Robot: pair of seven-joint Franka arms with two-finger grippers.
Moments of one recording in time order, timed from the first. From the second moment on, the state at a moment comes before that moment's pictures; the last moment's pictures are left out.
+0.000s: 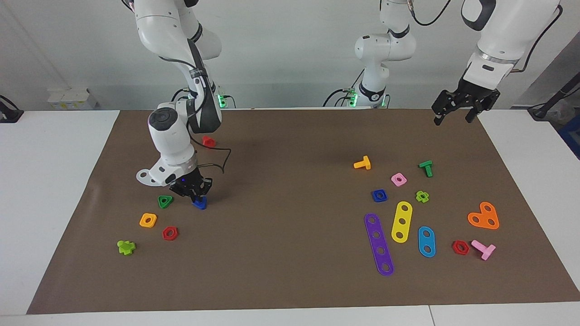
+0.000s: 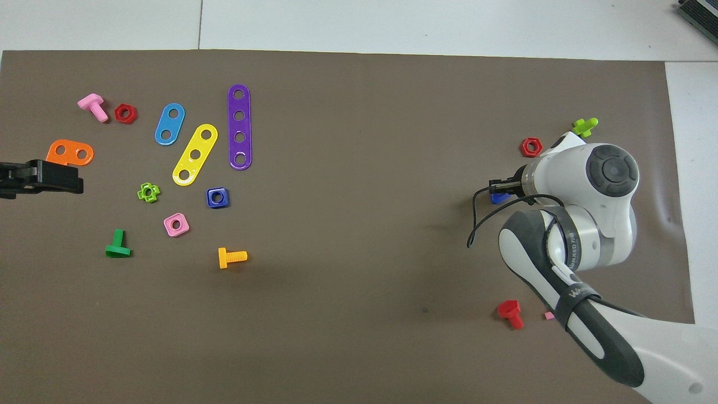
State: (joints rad) left arm -0.04 -0.09 0.00 -1.70 0.00 1.66 -0.06; right arm 0.10 0.22 0.02 -2.08 -0.03 2.43 0.08
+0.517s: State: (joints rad) left arm -0.04 -0.10 -0.01 -1.70 0.00 1.64 -0.06; right arm 0.27 0.18 0.03 -2.05 -0.03 2.37 0.30
